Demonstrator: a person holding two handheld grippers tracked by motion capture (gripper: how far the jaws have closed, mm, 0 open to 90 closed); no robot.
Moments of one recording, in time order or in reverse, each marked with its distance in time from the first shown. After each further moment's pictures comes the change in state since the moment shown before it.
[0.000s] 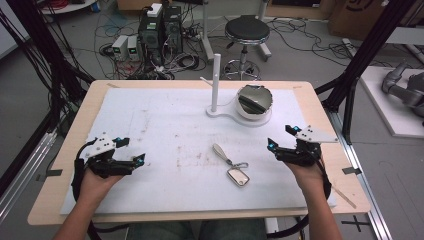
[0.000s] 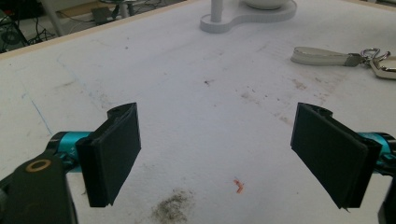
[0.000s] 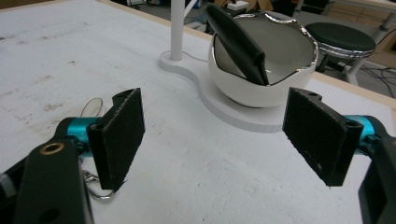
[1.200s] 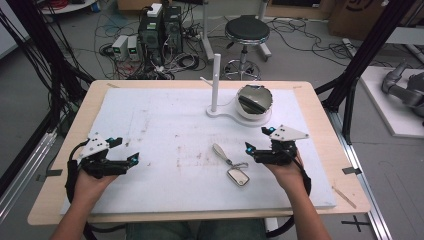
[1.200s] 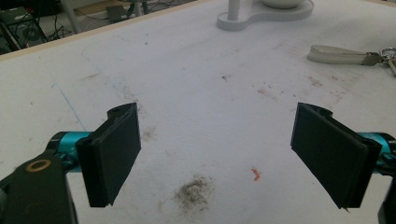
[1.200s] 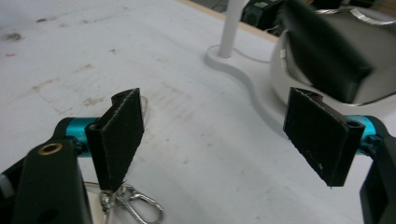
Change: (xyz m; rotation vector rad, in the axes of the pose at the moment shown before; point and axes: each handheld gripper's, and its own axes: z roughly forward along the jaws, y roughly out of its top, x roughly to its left) left arm 0.007 -0.003 -0.012 0.003 0.051 -0.014; right arm 0.042 0.008 0.043 0.065 0.133 -0.070
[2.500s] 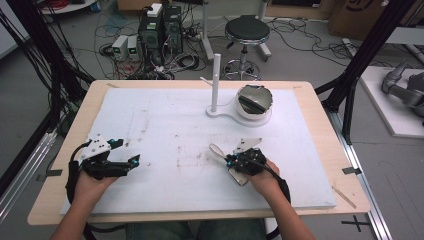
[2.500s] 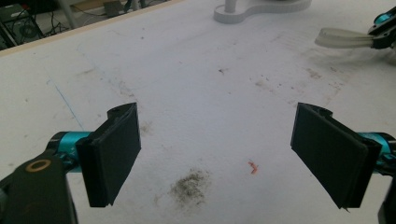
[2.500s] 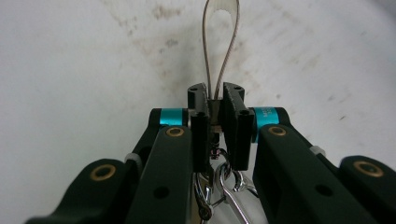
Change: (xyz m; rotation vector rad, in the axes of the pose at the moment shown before) left arm -0.002 -0.002 0.000 0.021 -0.004 0.012; right arm 0.050 -0.010 0.055 0.293 0.184 -0.142
